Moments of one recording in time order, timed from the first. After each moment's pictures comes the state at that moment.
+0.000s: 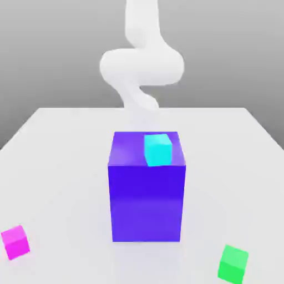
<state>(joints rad) -0.02 -0.71 -0.03 -2.31 0.01 2.33 0.82</state>
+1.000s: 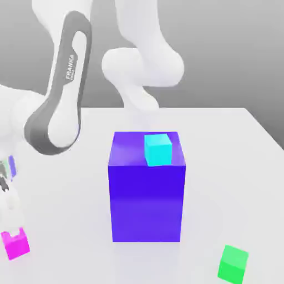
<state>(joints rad) -0.34 0.39 -0.25 -2.38 0.25 2.75 0.94</state>
